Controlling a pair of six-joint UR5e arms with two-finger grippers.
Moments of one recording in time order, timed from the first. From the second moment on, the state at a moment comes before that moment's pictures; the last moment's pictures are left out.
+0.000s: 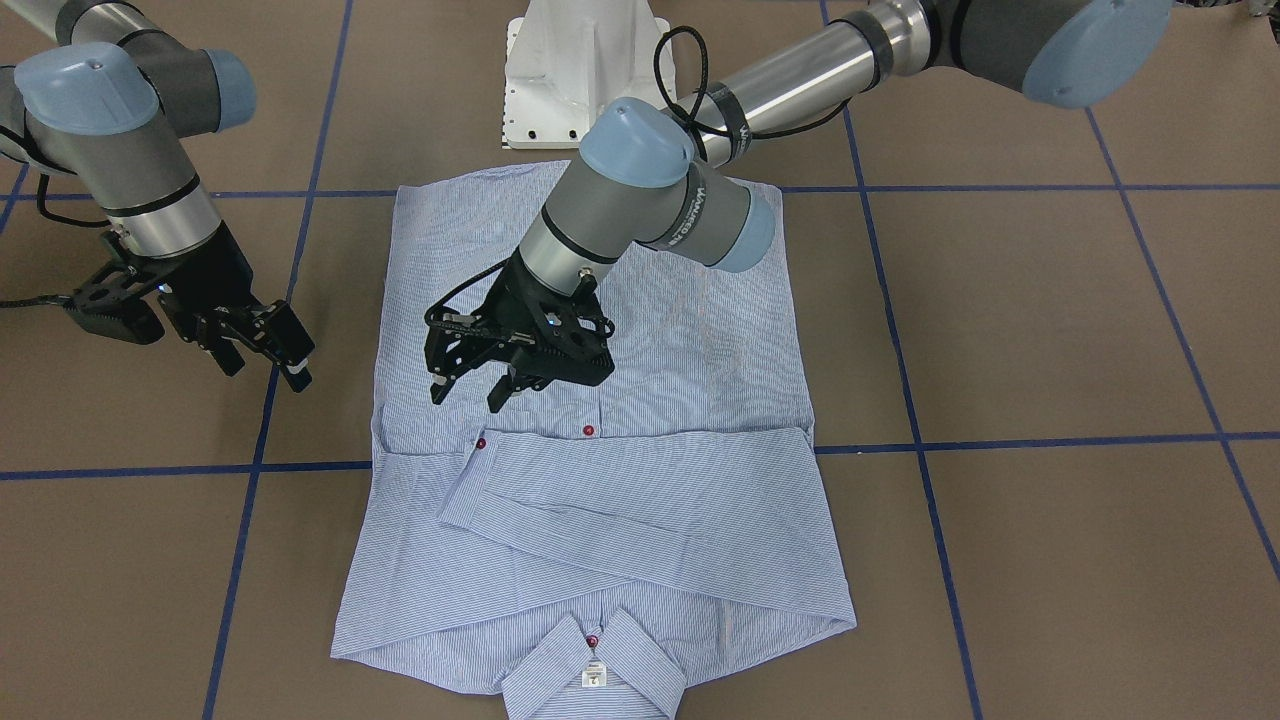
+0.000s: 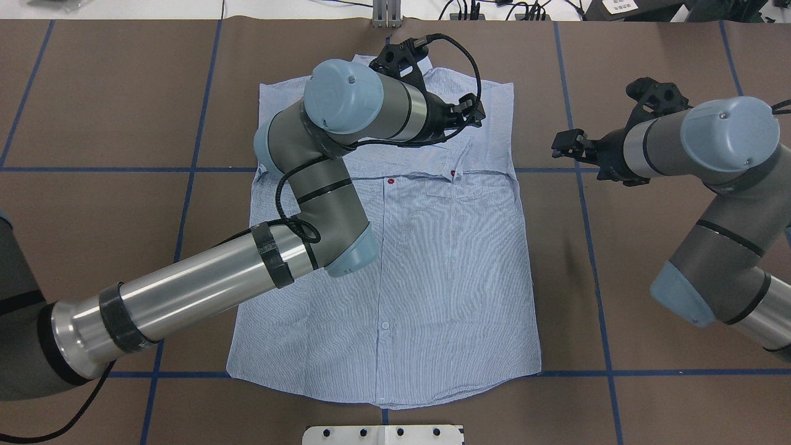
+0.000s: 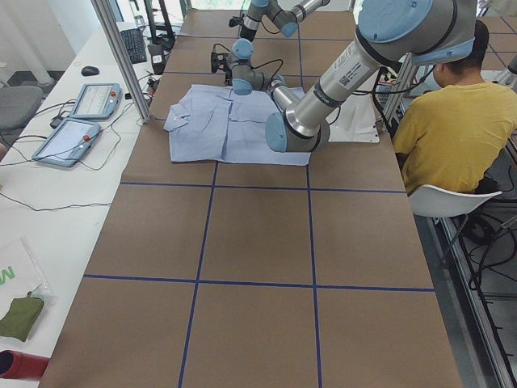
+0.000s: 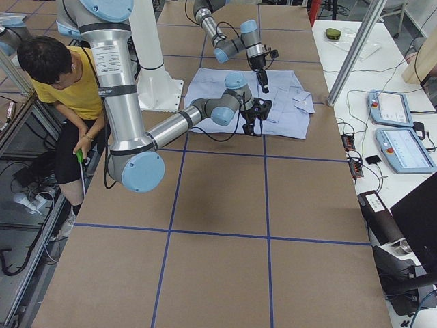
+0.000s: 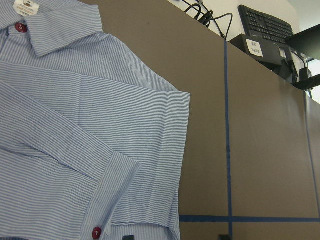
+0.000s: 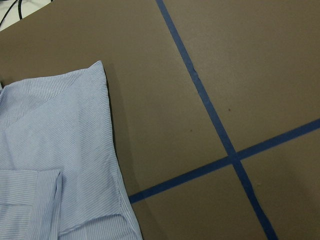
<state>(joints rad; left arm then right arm) -0.60 -2.57 -1.20 -2.41 -1.78 -1.55 0.78 -1.38 1.86 -1.11 1.81 1.50</state>
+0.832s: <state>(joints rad) -0.66 -2.16 -1.58 -2.41 -1.89 -1.54 0.29 -1.51 2.08 -1.13 1.53 2.05</state>
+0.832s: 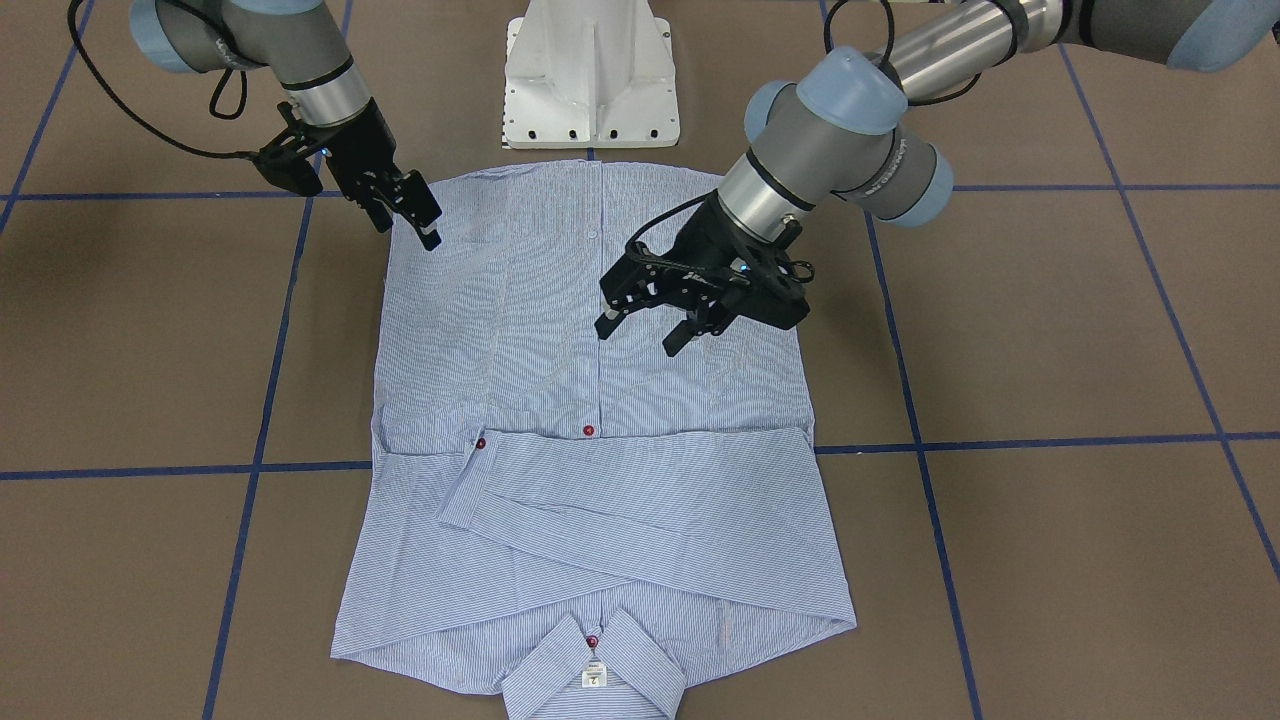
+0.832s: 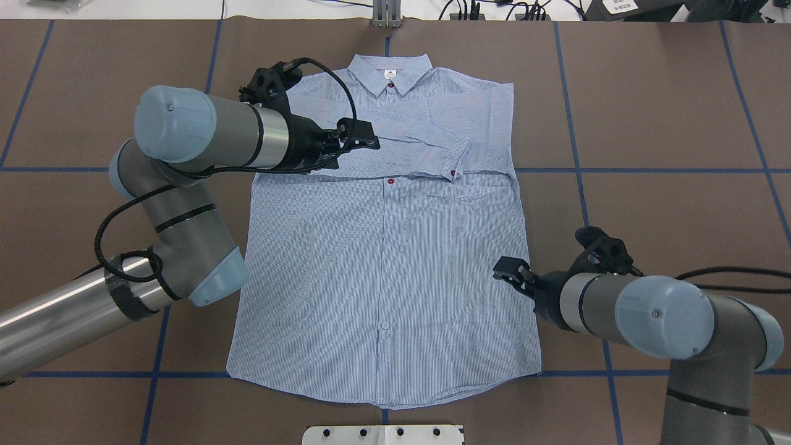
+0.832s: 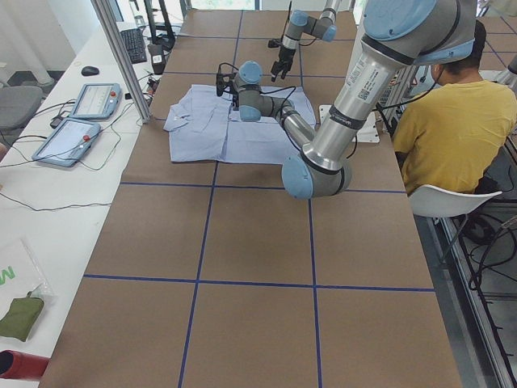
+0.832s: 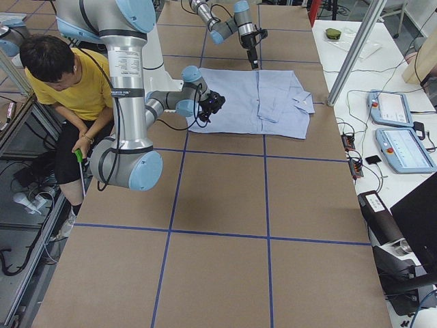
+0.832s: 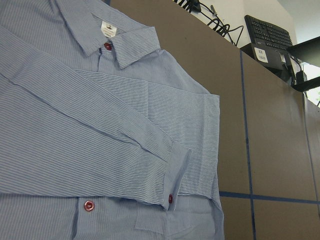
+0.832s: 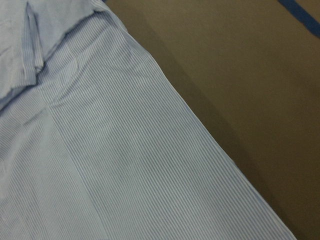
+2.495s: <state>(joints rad) -0.65 -2.09 -1.63 -2.41 -1.89 -1.54 0.11 -1.63 2.09 -1.12 1.51 2.22</state>
